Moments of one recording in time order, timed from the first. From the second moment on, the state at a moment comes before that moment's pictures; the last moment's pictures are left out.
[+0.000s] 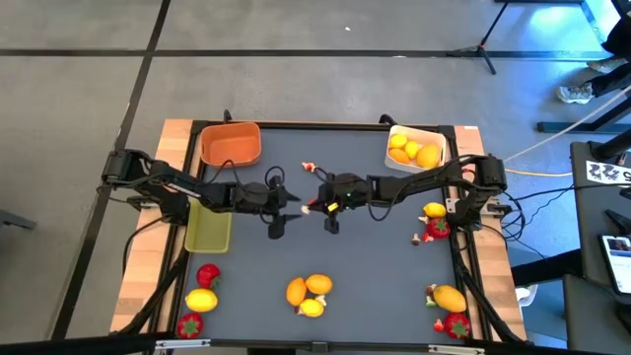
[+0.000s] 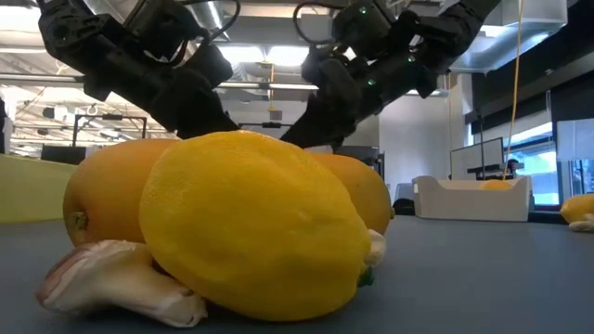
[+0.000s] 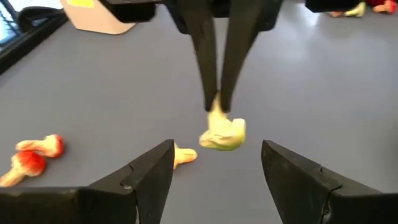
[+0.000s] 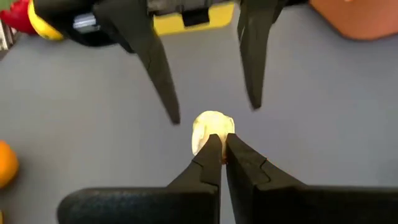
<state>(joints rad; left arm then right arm) 0.00 1.46 0.47 0.51 -0.13 -0.03 -0.05 1.79 0.98 0.29 -0.10 0.07</state>
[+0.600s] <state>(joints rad) 0.00 1.46 0.47 0.59 -0.09 -0.20 -0.05 1.79 0.98 0.37 -0.12 0.08</state>
